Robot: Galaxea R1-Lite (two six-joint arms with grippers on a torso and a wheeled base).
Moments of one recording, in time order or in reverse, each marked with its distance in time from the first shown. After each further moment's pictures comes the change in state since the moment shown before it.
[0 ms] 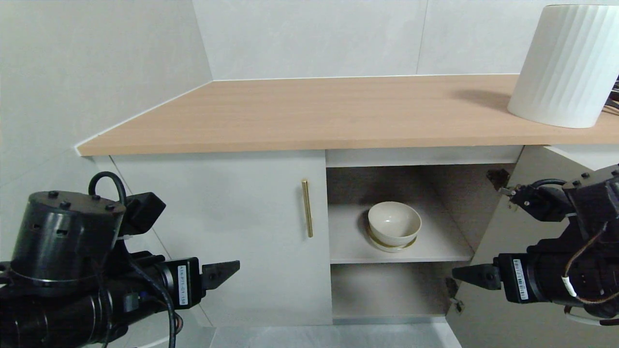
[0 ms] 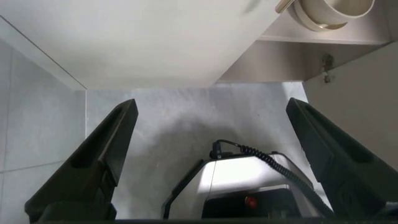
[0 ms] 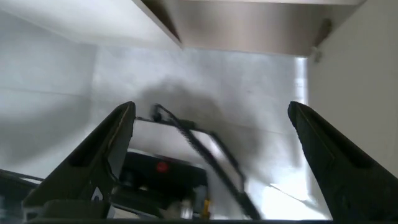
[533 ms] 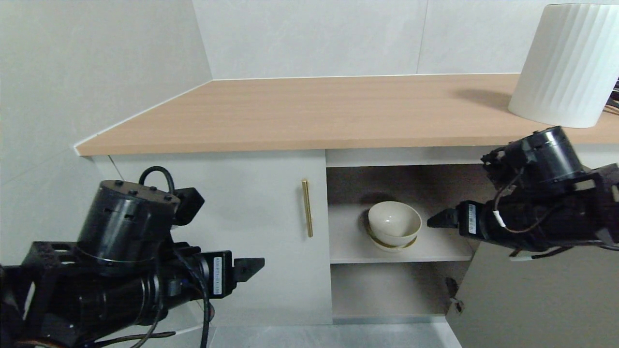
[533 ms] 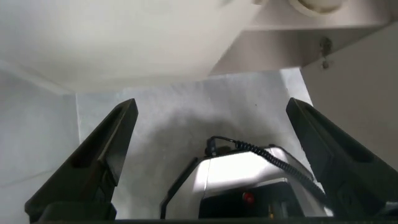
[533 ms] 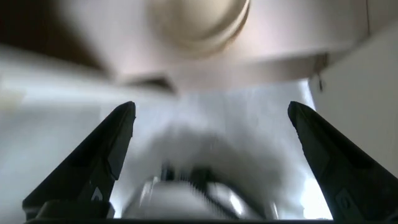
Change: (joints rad) left arm -0.054 0.116 -0.075 0.003 0.004 0.001; right arm -0.114 0.226 -0.225 -0.019 0.038 0.105
